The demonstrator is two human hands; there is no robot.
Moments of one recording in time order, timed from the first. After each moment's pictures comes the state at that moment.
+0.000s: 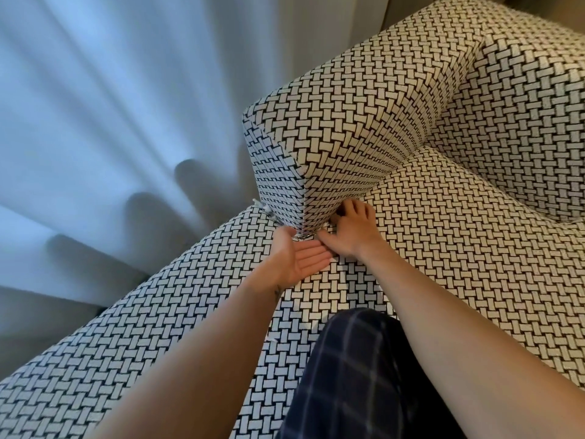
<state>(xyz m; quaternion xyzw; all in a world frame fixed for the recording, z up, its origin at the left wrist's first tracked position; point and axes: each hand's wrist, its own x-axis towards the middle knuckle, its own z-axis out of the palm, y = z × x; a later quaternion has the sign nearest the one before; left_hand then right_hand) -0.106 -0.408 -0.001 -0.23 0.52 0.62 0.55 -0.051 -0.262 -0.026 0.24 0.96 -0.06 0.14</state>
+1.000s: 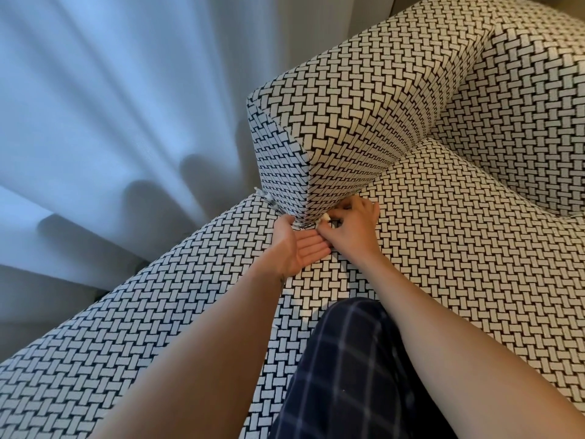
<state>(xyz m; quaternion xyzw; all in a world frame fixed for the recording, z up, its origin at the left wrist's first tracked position) -0.105 -0.410 -0.004 -0.22 0.51 0.63 0.54 -0.035 -0.285 -0.043 0.30 0.91 -0.25 -0.14</state>
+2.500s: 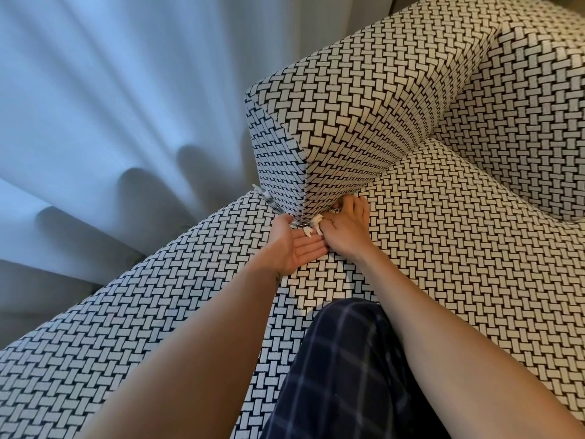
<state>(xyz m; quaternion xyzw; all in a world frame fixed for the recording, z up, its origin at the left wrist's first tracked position) -0.106 -0.407 -0.004 -0.23 0.53 0.63 0.53 -0.042 -0.277 -0.044 0.26 0.94 -0.21 0.05</state>
